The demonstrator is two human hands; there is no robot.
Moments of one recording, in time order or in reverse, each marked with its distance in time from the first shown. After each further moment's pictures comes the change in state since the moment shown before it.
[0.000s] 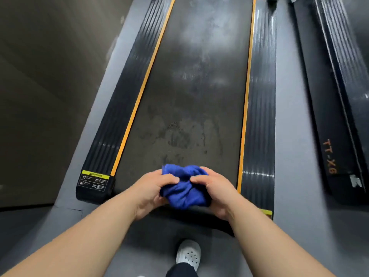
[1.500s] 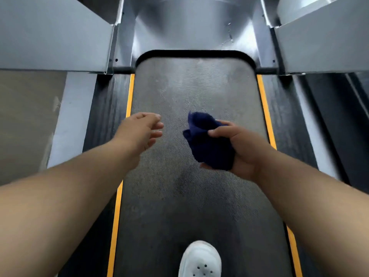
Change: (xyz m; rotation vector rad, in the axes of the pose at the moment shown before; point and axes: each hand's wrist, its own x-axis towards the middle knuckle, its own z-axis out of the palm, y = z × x) left_hand 0.623 0.799 0.006 0.243 0.228 0.314; right_hand 0.584 -0.753 -0.065 0.154 0.153 -0.136
